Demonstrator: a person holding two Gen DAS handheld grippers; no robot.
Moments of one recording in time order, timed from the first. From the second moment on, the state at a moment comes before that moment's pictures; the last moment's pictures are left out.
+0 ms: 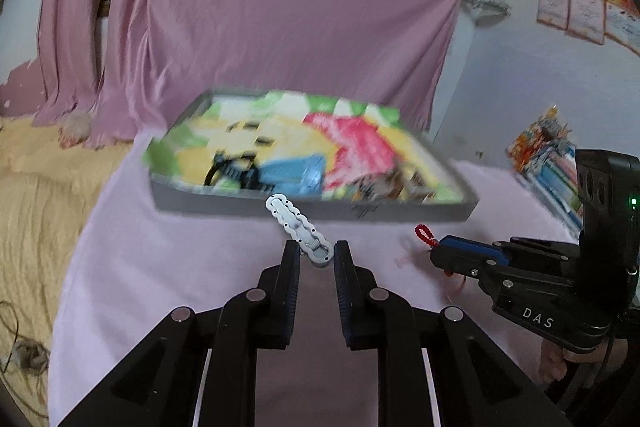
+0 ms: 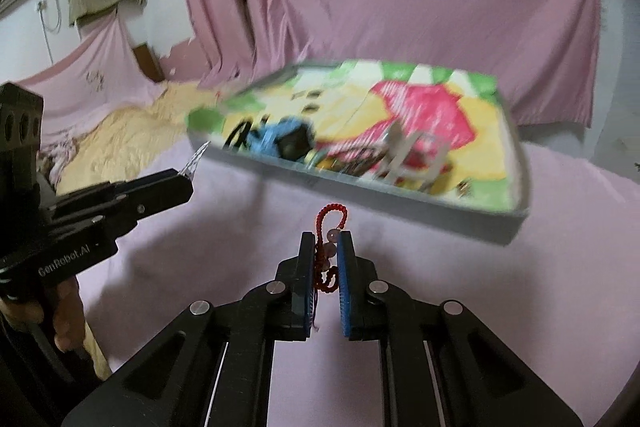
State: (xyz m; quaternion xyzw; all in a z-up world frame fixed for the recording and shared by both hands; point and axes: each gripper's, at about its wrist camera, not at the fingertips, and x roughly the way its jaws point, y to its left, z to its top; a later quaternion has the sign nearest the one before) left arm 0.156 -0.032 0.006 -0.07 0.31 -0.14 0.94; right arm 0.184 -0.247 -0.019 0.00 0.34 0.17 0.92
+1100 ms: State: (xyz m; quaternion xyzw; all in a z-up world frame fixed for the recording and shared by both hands) left arm 0.253 -0.108 -0.006 -0.04 0.37 -0.17 0.91; right arm 0.259 -0.294 -0.031 0.04 0.35 0.08 0.93
